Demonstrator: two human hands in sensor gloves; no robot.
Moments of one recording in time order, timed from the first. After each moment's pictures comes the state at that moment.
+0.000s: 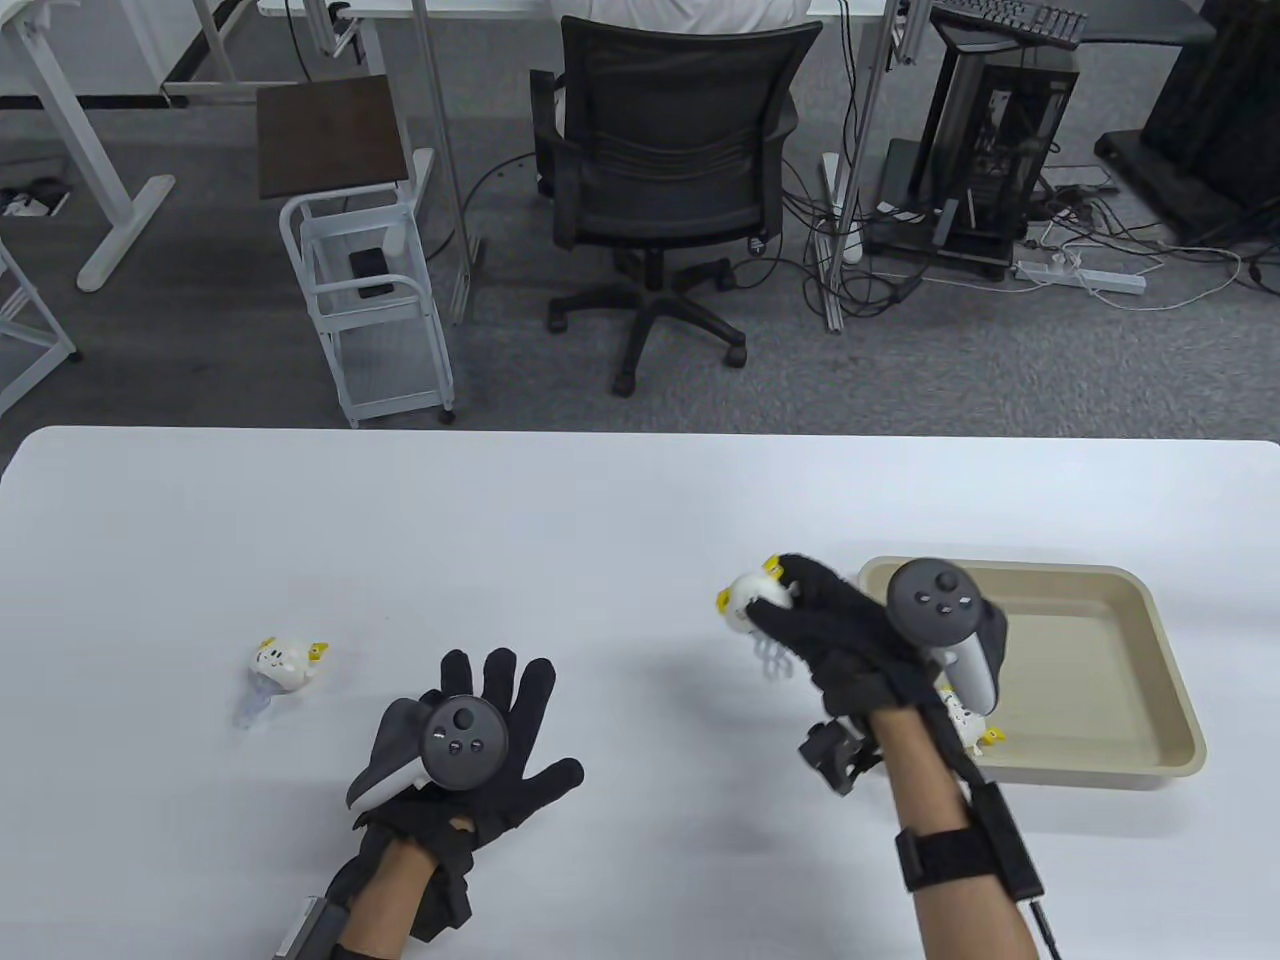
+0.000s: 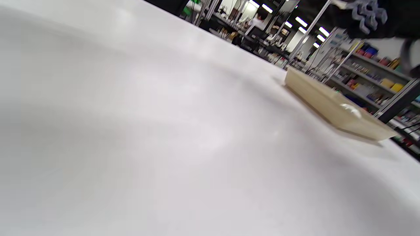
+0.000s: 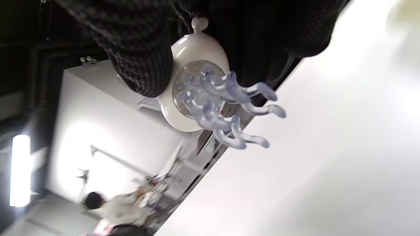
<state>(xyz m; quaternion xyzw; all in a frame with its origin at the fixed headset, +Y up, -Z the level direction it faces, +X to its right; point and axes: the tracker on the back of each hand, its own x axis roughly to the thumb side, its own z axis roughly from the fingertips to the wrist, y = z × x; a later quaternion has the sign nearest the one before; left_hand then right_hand) -0.188 -0.737 -0.305 -0.18 -0.22 0.18 0.94 0.211 -0.640 -0.386 0.05 0.01 0.90 0.44</state>
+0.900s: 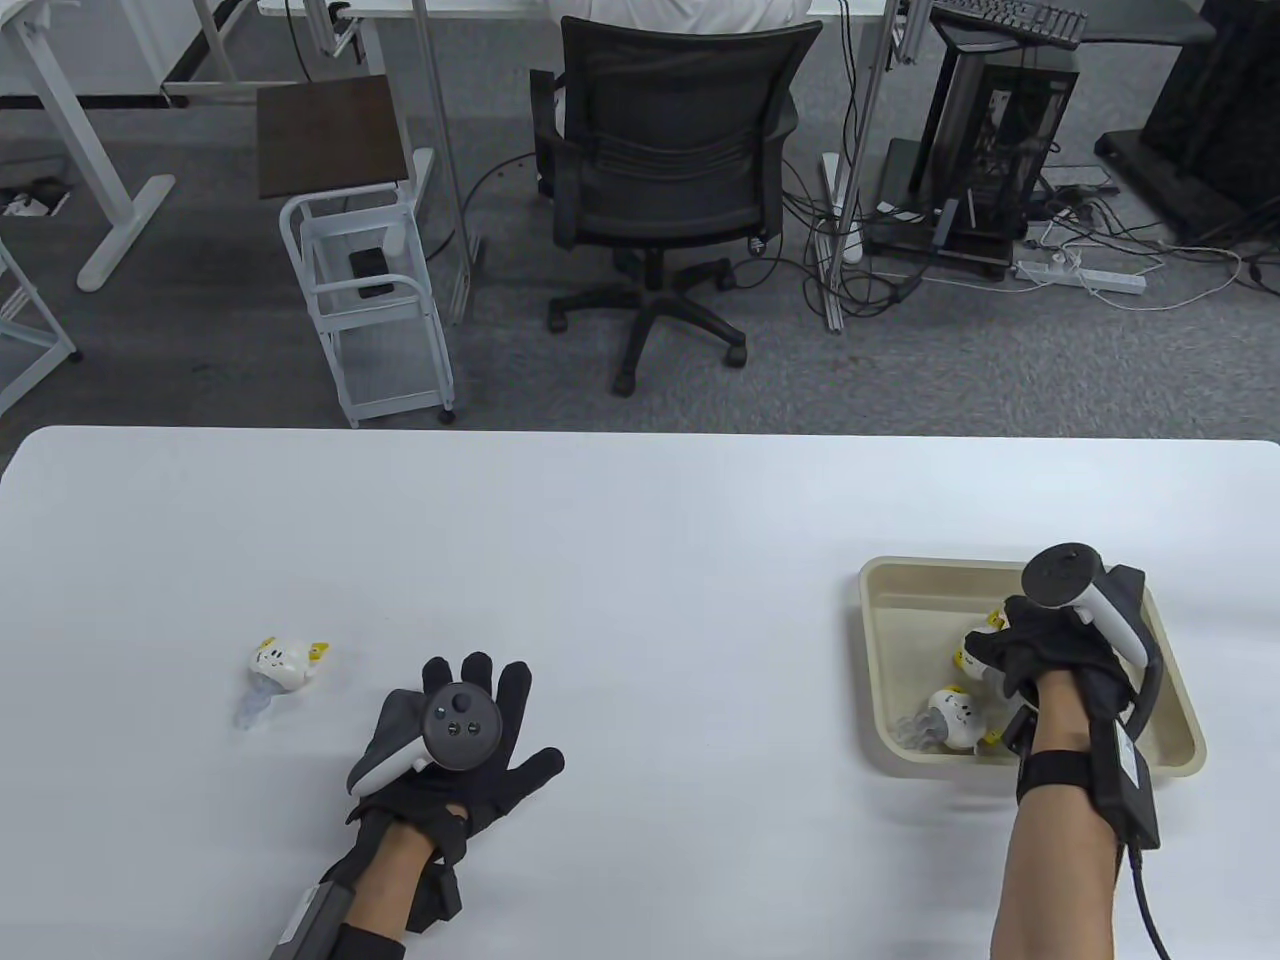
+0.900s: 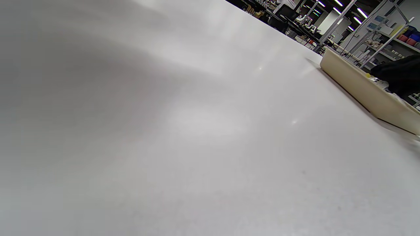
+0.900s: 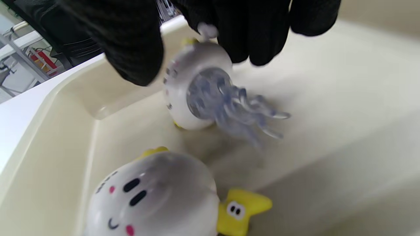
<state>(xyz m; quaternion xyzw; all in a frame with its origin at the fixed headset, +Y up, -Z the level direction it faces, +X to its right) -0.199 -0.760 -0.319 -0.23 -0.18 0.19 0.94 0.348 -0.707 -0.412 -0.17 0.18 0.96 0.14</state>
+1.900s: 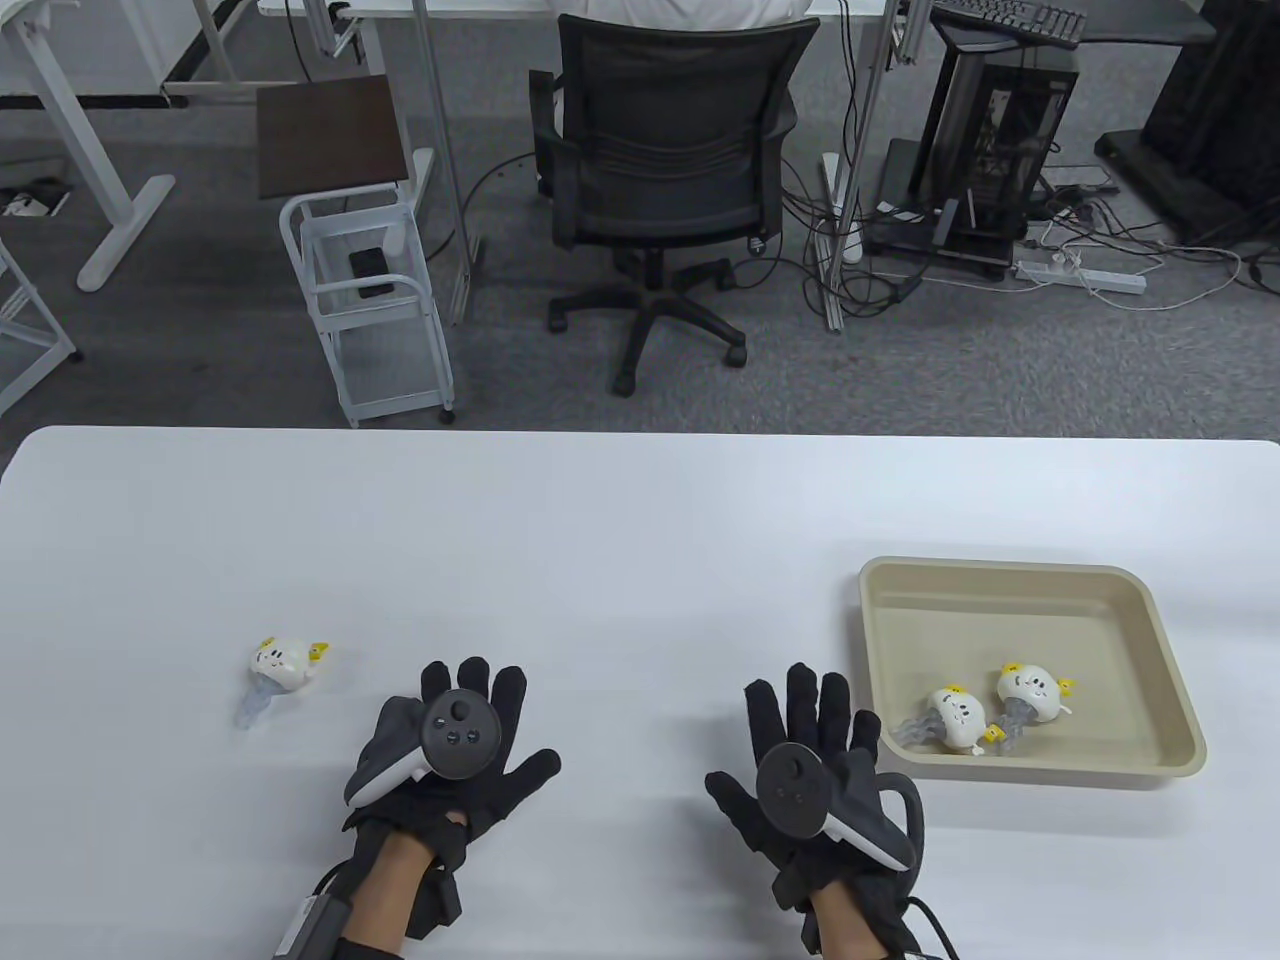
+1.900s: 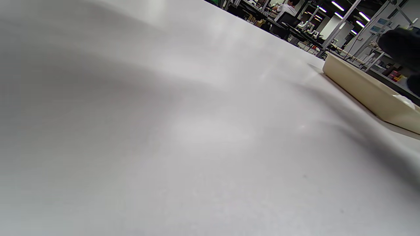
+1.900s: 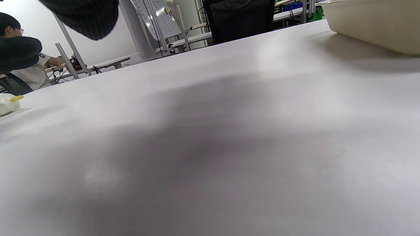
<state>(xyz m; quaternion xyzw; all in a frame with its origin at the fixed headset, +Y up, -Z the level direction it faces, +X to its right) -0.198 -0.753 -0.312 -0.21 -0.16 0.17 0.95 0.123 -0.748 -0.271 0.10 0.08 0.99 0.09</state>
